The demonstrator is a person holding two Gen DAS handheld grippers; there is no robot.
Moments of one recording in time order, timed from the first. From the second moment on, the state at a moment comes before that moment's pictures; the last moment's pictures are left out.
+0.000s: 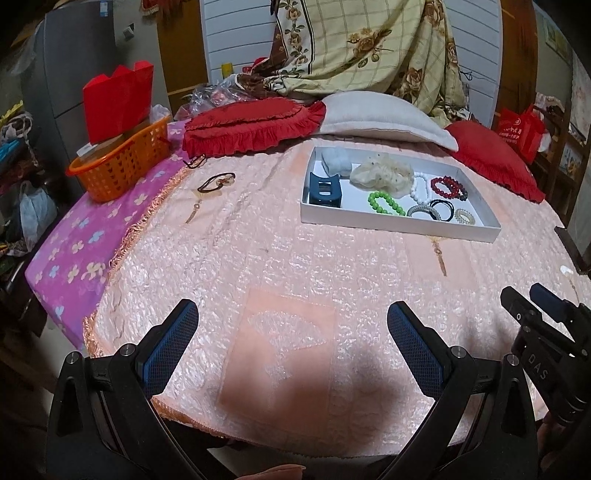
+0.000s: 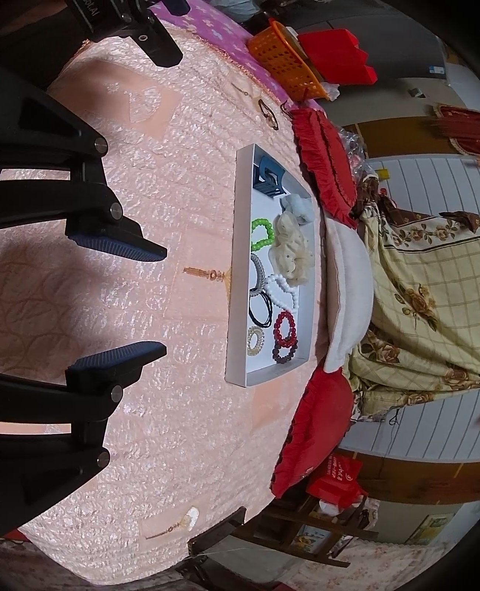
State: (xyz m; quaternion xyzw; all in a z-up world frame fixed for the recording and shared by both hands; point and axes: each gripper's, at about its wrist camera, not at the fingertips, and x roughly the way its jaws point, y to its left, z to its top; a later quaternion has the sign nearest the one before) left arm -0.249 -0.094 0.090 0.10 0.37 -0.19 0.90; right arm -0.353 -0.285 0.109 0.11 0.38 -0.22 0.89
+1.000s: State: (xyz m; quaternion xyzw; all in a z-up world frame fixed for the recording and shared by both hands) left arm -0.238 -0.104 0.071 0.12 0.41 -0.19 0.89; right arm -0.349 -0.289 0.100 0.12 0.39 -0.22 0.89
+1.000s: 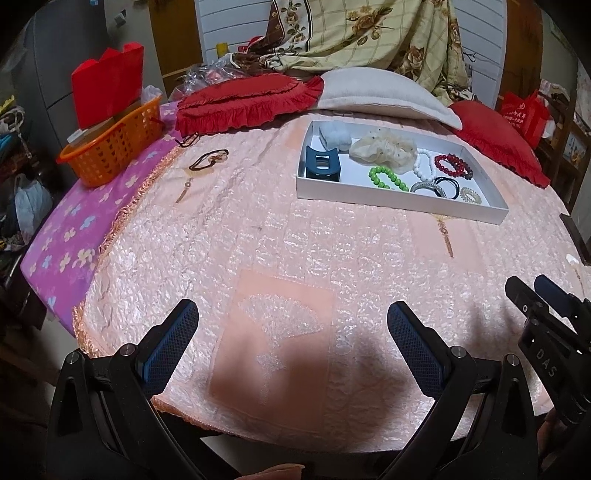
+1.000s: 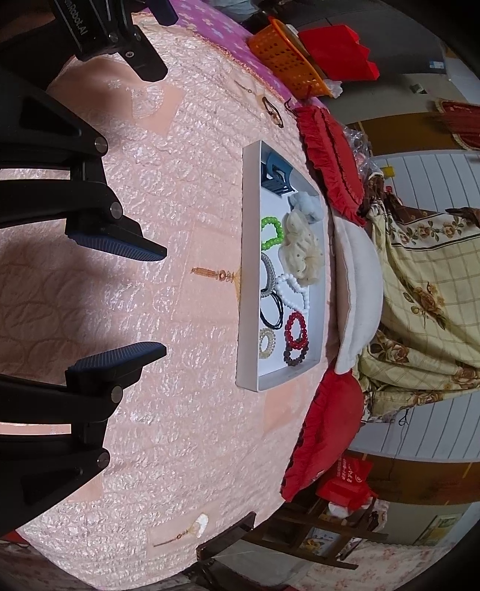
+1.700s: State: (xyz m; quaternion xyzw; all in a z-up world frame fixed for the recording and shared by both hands) left arm -0.233 -0.104 0.061 0.11 0.43 -0.19 0.88; right arm -0.345 -0.290 0.091 0.12 0.40 -0.22 0.88
